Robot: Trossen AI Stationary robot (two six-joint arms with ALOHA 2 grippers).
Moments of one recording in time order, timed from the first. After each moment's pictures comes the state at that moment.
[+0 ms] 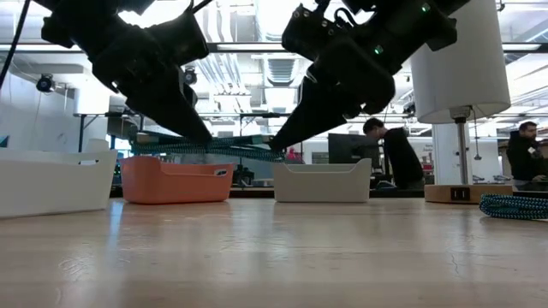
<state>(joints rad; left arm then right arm) -0.28 1.41 0.71 -0.02 -0.28 -0.26 0.26 1.82 1.03 0.03 0.29 0.07</state>
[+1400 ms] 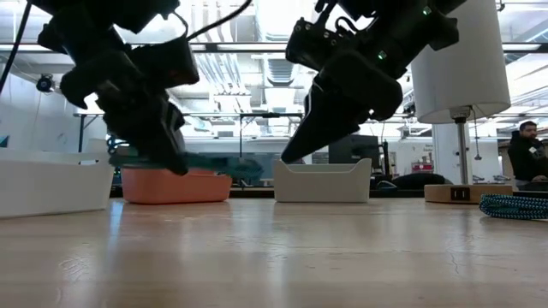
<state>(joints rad) -0.28 1.43 0.70 -0.13 -0.18 -0.31 0.25 1.82 1.04 -0.05 0.29 0.13</state>
